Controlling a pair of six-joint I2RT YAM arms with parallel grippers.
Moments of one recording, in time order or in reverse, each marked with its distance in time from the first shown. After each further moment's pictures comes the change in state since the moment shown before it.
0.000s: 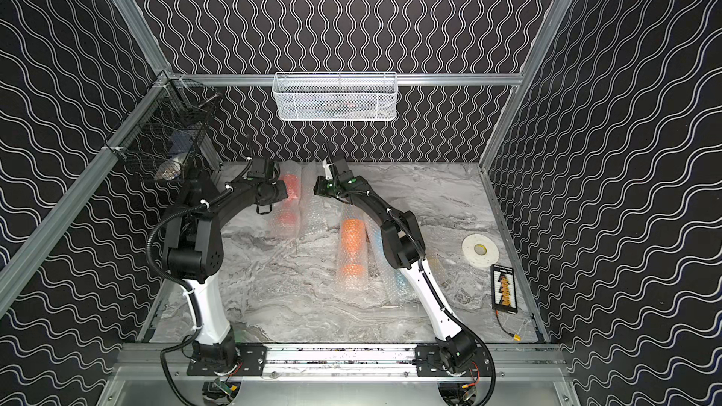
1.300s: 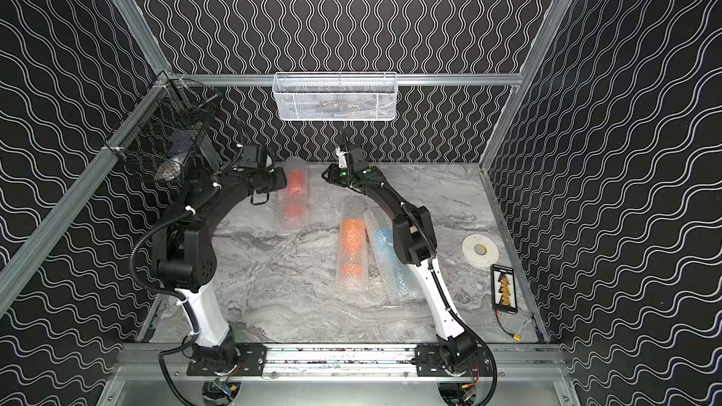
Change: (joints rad) left arm -0.039 -0.122 0.046 -0.076 0.152 0.019; right arm -0.071 -0.112 -0.094 0.000 -0.072 -0.004
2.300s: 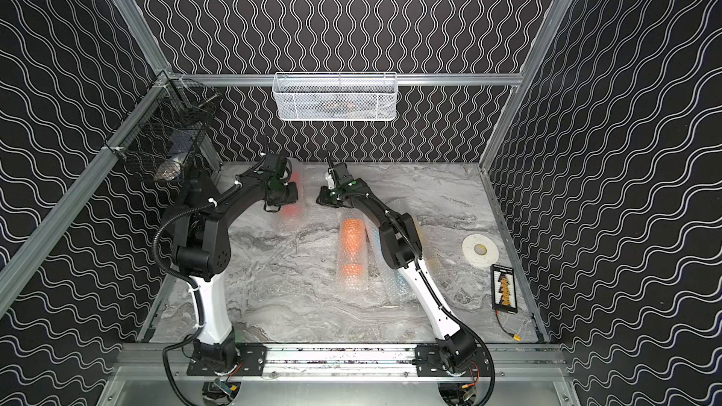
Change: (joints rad) left arm -0.027 0.140 0.059 -0.161 -0.099 -0.013; right arm 0.073 0.193 0.156 -0.191 0.038 -0.052
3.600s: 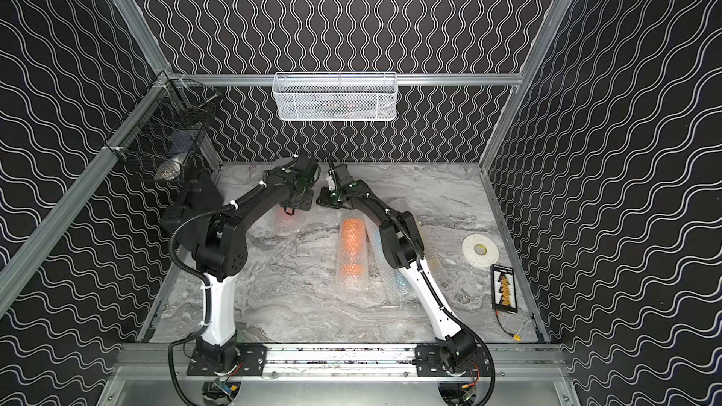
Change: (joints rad) left arm -0.204 0.076 0.157 -0.254 -0.364 0.104; right arm 0.002 -0.050 -0.097 0.053 -0.001 0.003
